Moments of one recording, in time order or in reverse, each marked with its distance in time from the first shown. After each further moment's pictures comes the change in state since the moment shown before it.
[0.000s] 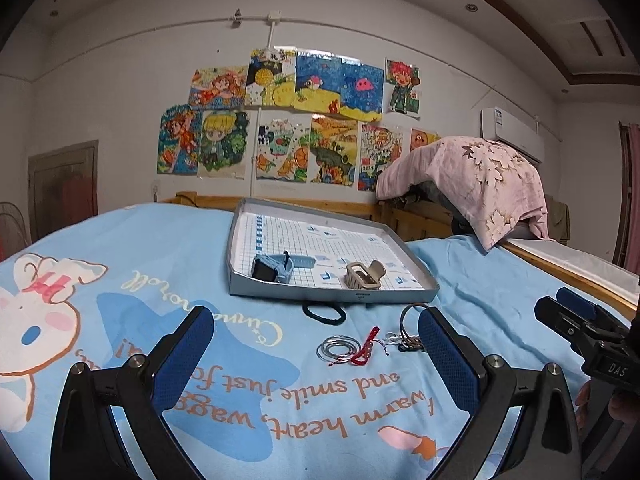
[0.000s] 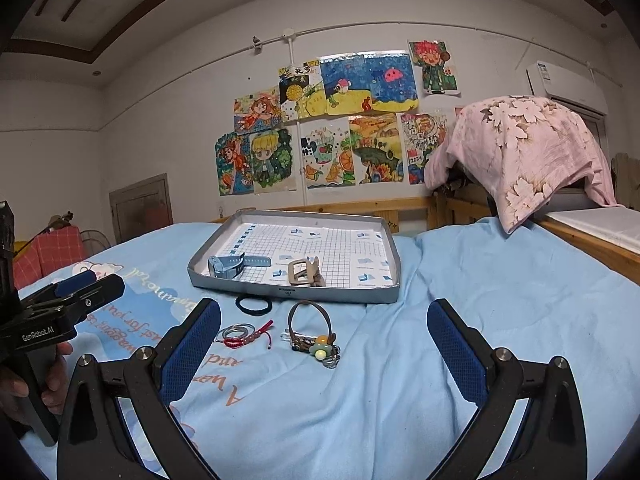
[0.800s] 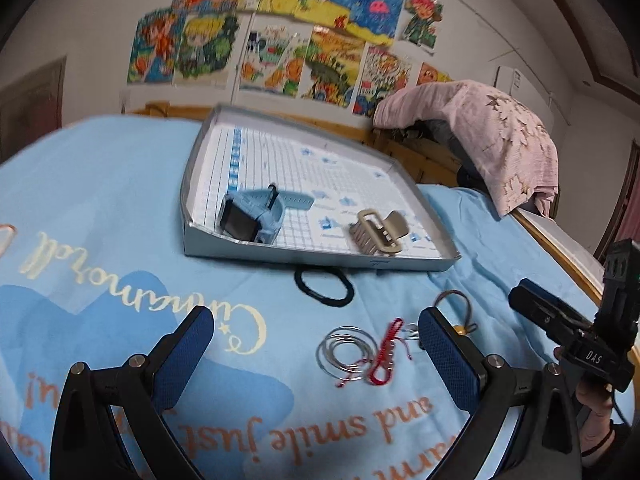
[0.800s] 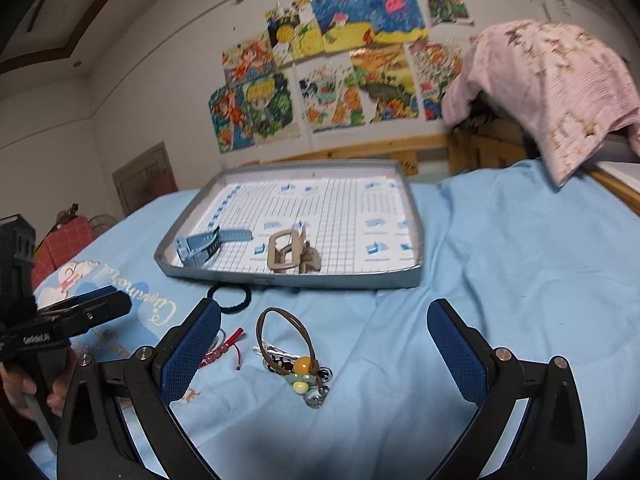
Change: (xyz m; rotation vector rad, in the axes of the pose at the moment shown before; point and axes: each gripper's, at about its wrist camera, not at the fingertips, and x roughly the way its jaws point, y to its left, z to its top) left arm 0.125 0.031 0.009 -0.117 0.331 -0.113; right arm 0.137 -0.024 0.005 0.080 0.259 0.105
